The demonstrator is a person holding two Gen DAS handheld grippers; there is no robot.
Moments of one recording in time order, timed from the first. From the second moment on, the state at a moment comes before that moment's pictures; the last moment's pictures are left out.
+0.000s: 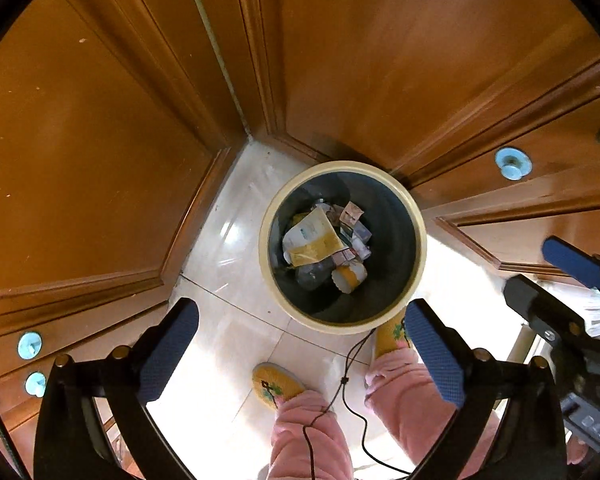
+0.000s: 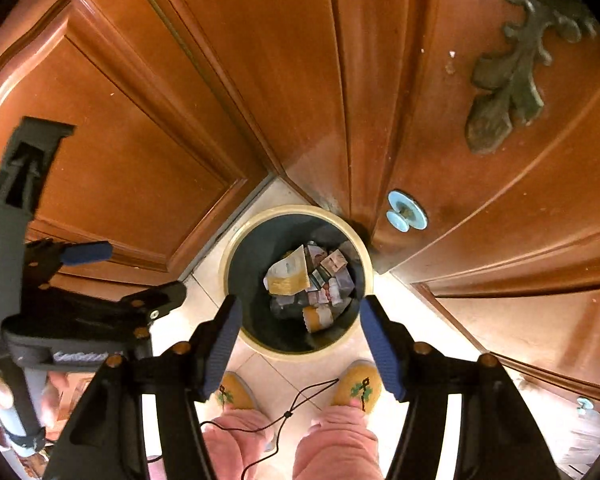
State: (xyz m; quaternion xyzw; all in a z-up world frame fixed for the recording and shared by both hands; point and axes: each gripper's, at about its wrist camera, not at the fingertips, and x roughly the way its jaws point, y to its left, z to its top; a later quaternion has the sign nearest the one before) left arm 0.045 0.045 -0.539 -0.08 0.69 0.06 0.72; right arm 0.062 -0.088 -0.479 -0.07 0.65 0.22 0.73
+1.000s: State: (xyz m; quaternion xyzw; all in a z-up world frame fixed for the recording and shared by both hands) left arm 0.030 0.051 -0.308 -0.06 0.62 0.03 0.78; right arm 0.046 -0.097 -0.287 -0.07 0.57 0.19 0.79
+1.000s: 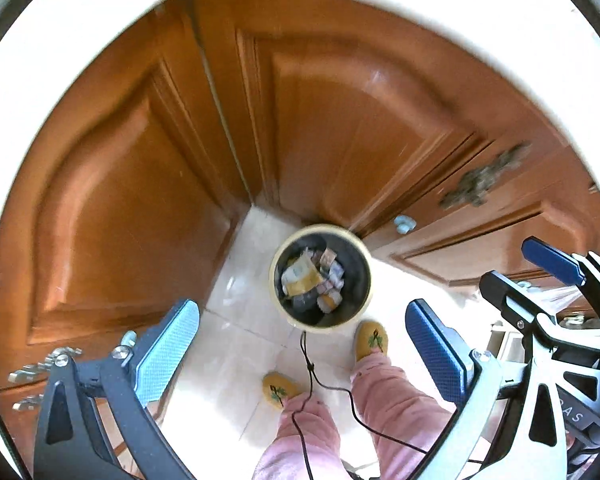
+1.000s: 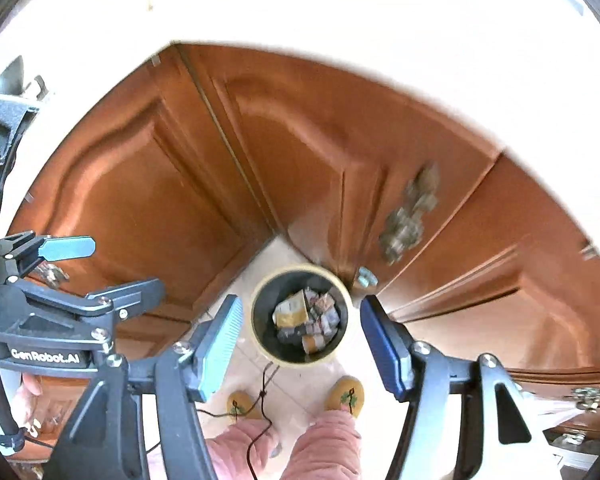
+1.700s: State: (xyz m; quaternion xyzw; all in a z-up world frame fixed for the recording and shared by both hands) left arm 0.043 0.001 -0.077 0.01 0.45 -0.08 0.89; right arm 0.034 -0.125 -0.060 -0.07 0.42 0.09 0.90
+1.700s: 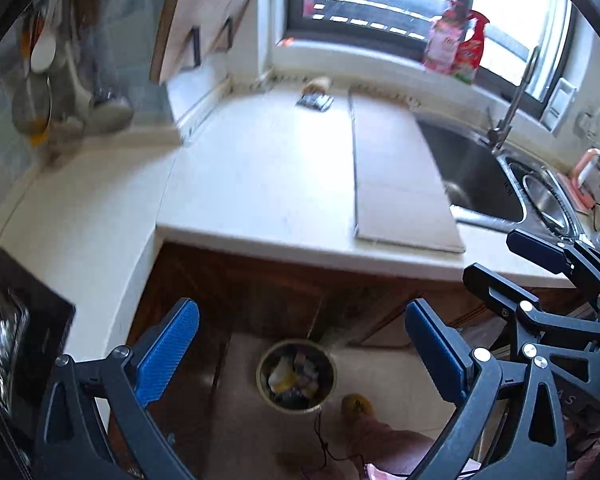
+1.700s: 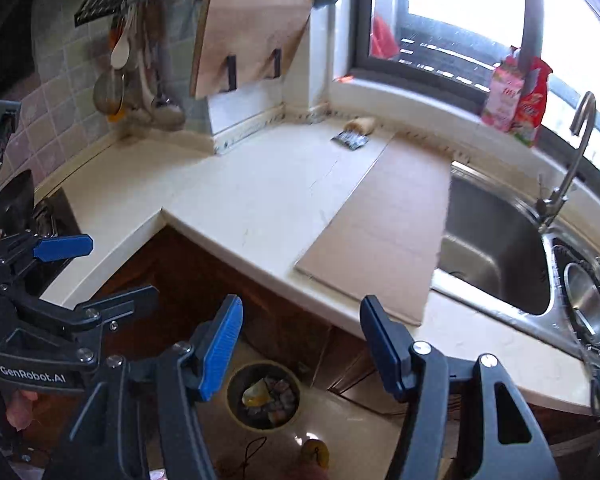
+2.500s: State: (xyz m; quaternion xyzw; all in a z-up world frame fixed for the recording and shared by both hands) left arm 0.203 -0.083 0.020 0.05 0.37 -0.07 0.92; right arm 0.185 -0.215 0.029 -0.10 0.35 0.05 0.93
